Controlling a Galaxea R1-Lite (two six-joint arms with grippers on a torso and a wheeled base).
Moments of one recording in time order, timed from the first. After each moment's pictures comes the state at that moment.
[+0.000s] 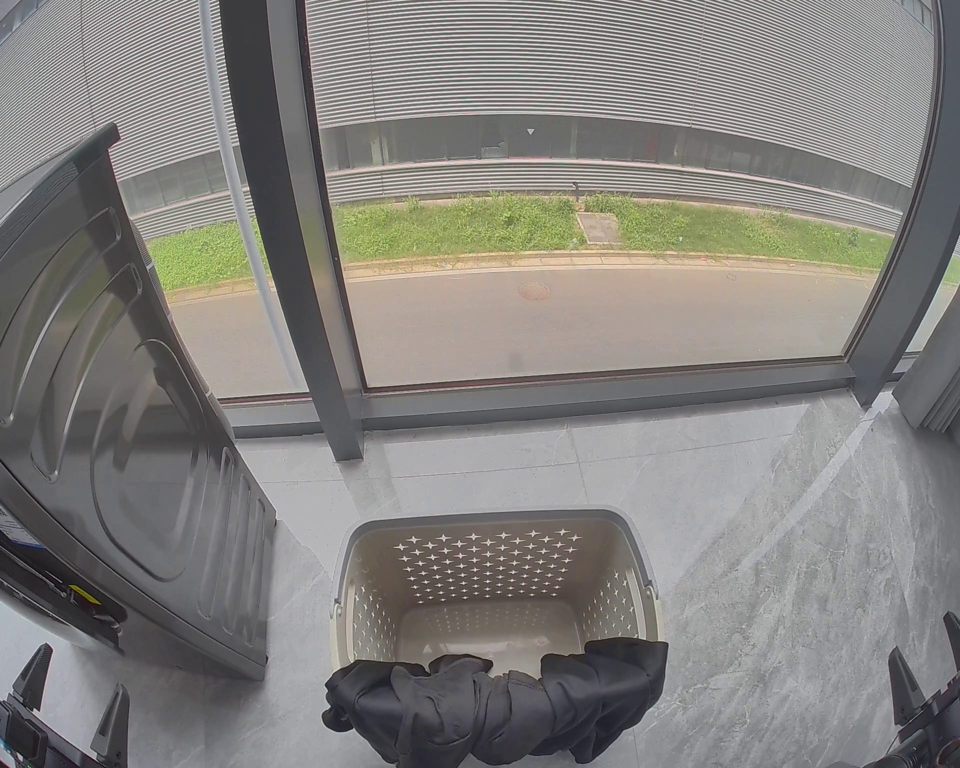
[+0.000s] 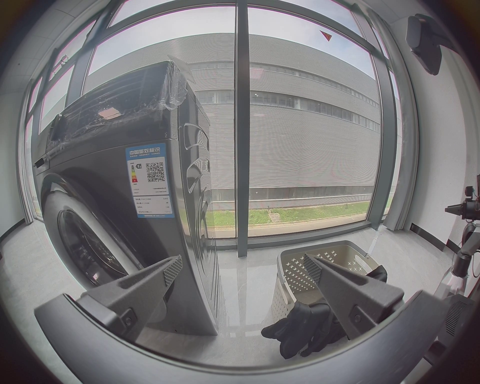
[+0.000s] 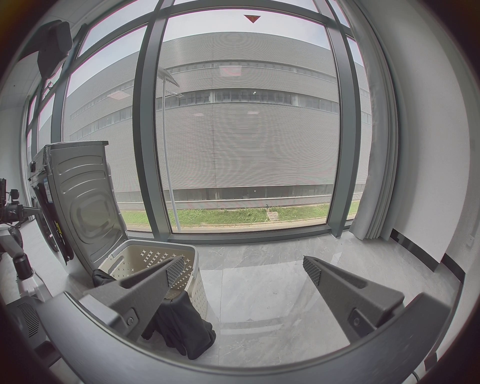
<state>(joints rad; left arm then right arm) 0.00 0.02 -0.02 0.00 0.00 0.00 0.00 0.02 -0.02 0.00 0.00 0.00</state>
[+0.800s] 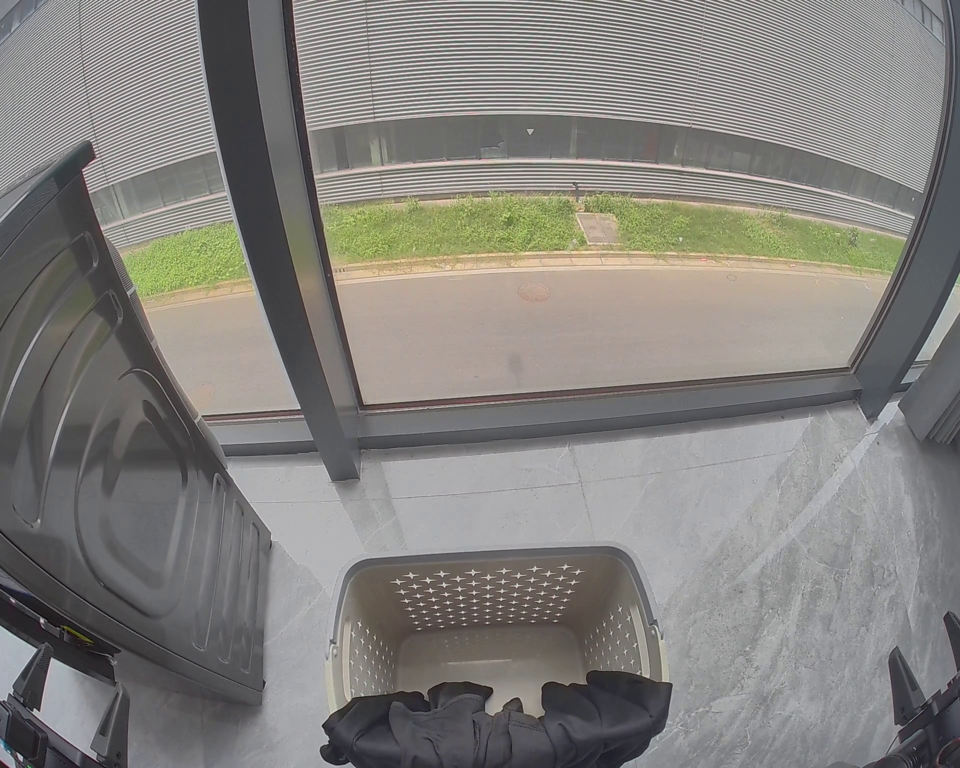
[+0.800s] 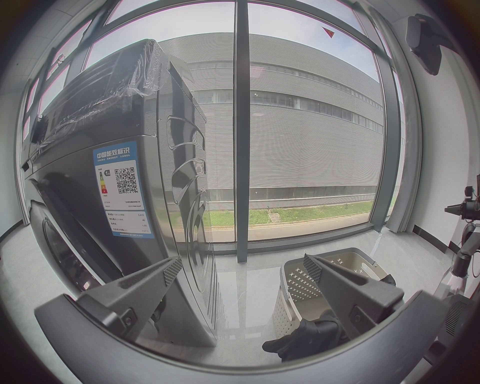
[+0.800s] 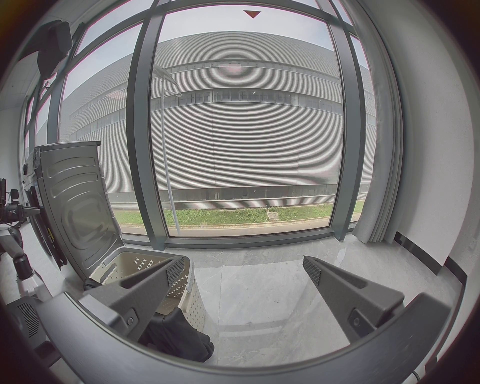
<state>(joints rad) 0.00 0.02 -0.02 0.00 0.00 0.00 0.00 0.02 -0.02 0.00 0.00 0.00</state>
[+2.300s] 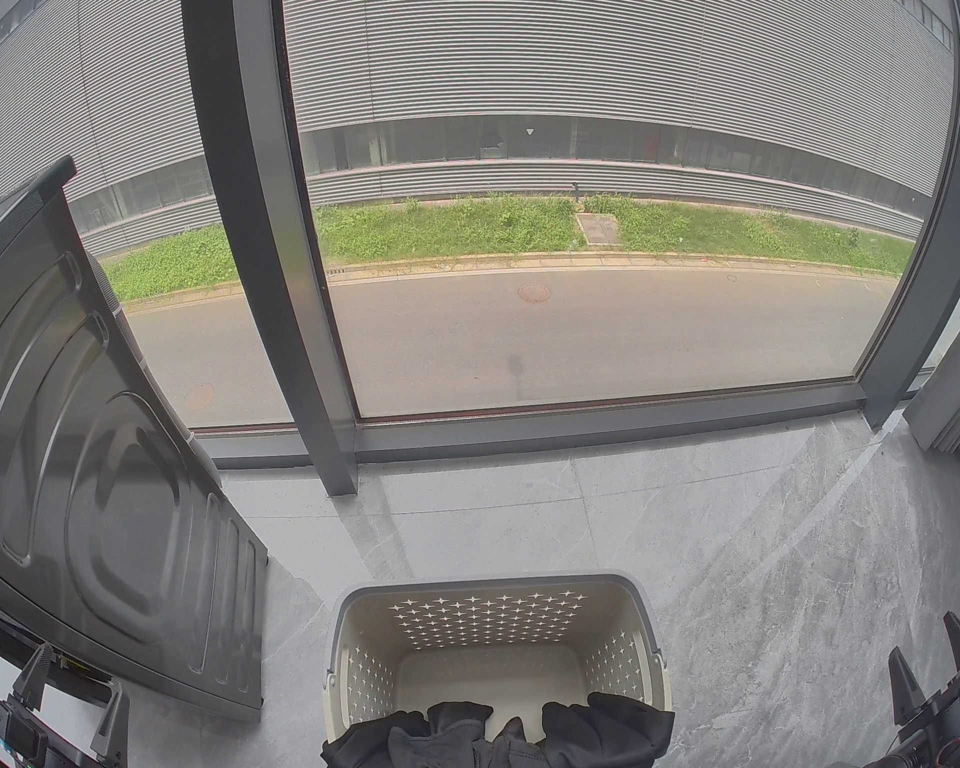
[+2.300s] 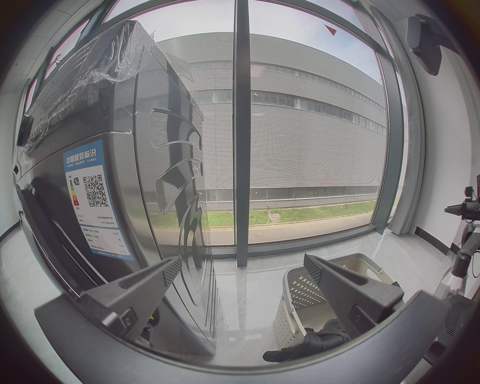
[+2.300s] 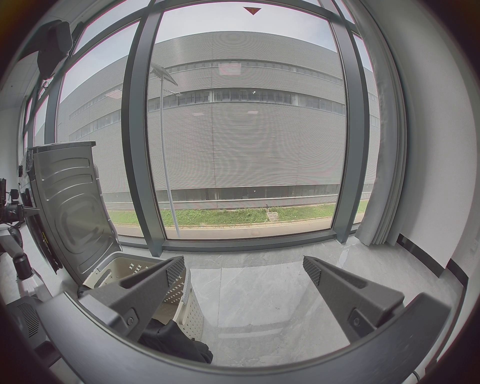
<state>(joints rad) 0.00 0.02 -0.02 0.00 0.00 0.00 0.00 0.02 -0.02 0.00 0.00 0.00</state>
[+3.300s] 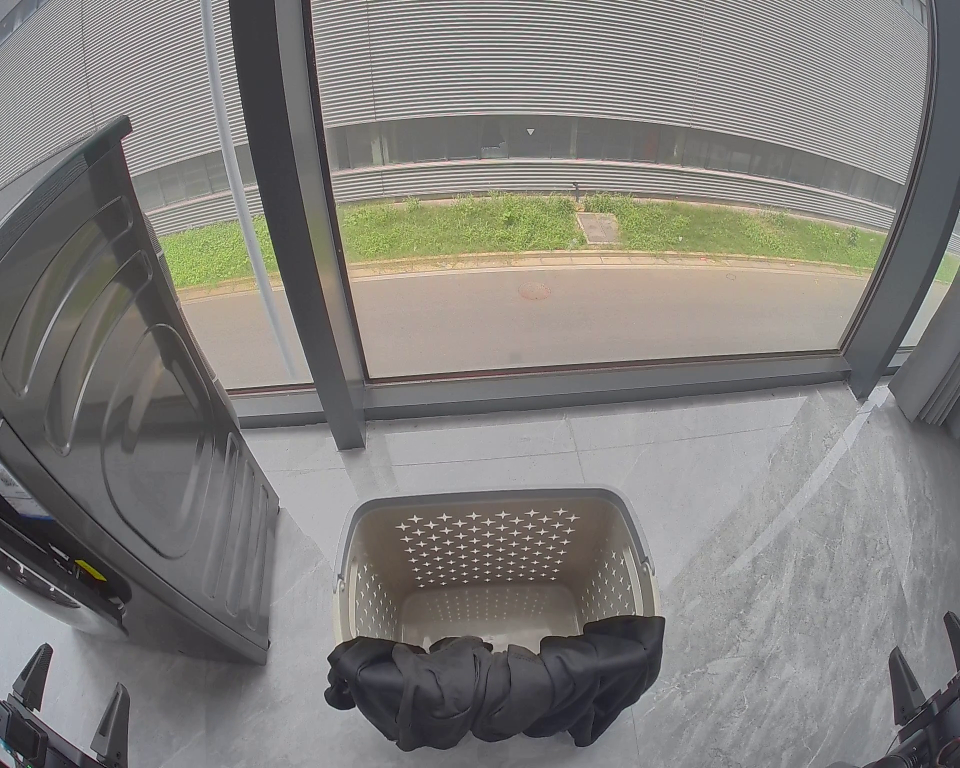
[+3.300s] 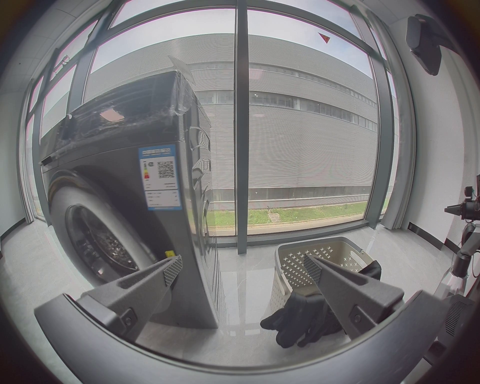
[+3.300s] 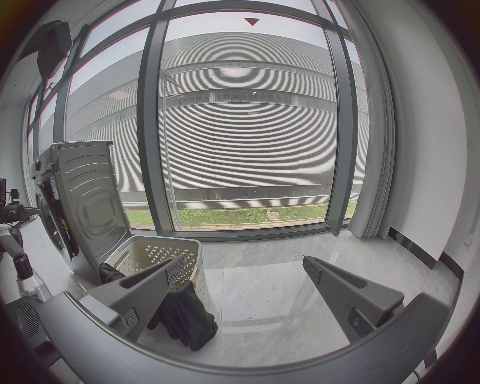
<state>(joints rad) 0.00 0.02 -0.02 0.00 0.00 0.00 0.00 0.02 -0.02 0.00 0.00 0.00</state>
